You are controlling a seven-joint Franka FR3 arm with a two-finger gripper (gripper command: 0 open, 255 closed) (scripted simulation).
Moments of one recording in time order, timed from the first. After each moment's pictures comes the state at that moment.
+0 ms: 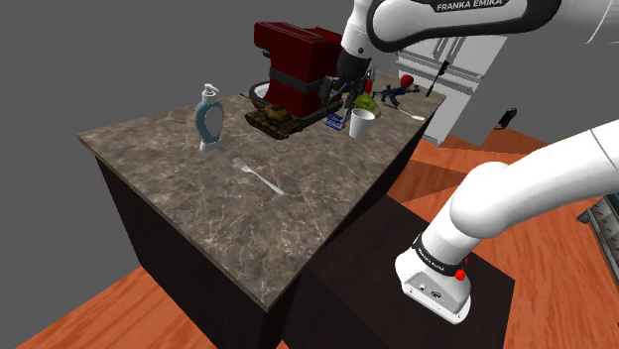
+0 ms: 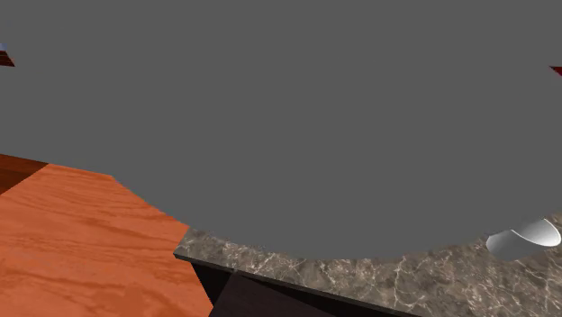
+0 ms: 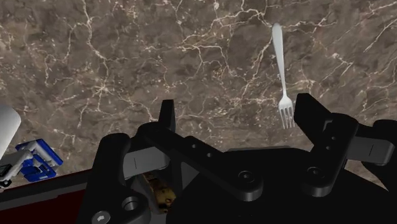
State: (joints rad) arm 0.00 -0.53 0.12 -2.40 -0.01 1.99 0.24
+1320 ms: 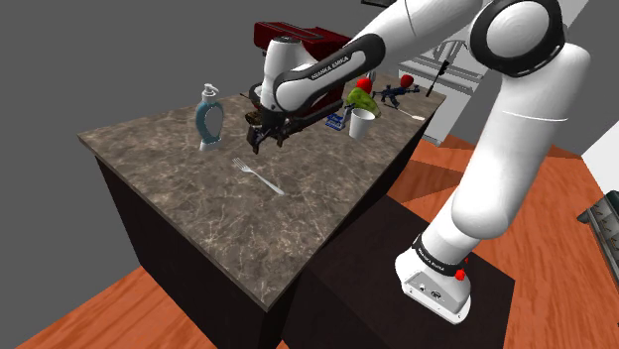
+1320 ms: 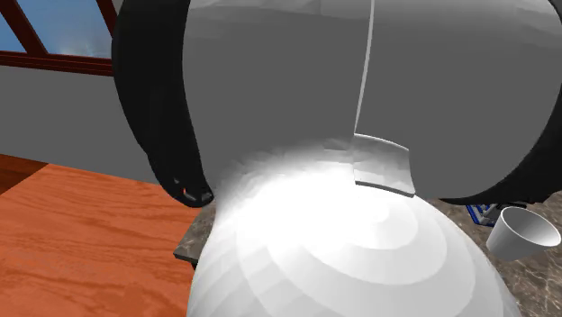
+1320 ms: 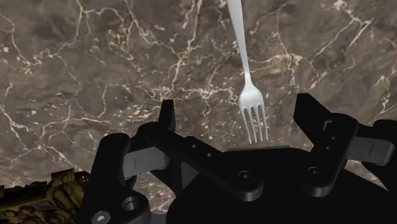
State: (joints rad) arm 0.04 0.21 0.21 -2.11 -0.11 2.39 0.42
